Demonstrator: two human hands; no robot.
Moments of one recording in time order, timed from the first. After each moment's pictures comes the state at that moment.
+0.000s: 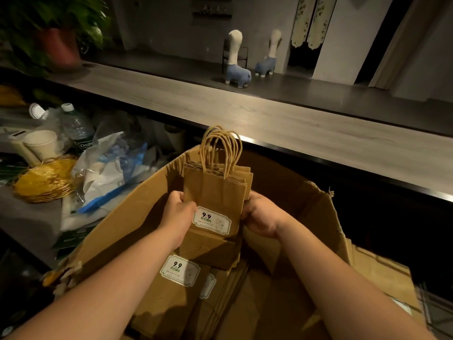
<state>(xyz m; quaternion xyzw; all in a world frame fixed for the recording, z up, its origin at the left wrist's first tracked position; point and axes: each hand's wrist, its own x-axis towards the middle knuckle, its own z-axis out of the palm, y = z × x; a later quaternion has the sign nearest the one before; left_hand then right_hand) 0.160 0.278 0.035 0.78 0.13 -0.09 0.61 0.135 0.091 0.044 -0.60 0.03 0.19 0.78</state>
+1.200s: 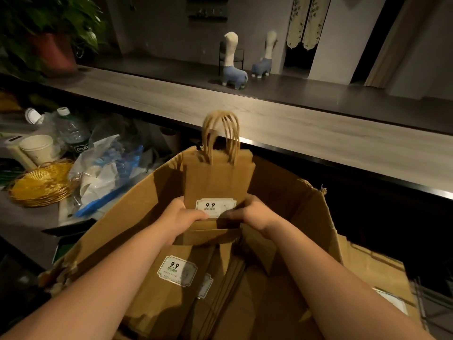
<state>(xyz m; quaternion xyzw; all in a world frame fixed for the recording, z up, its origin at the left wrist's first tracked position) 0.157 0.283 0.042 0.80 0.02 -0.19 0.56 0.127 0.092 0.046 -0.77 0.05 0.14 0.62</state>
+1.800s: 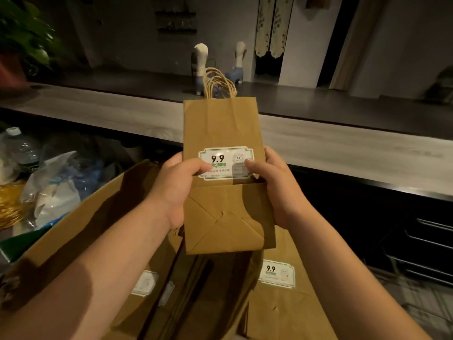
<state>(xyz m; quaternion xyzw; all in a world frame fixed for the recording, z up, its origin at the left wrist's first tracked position) 0.093 0.182 0.168 0.64 -0.05 -0.15 0.75 0.041 0.022 0.160 -0.66 0.03 -0.10 0.74</state>
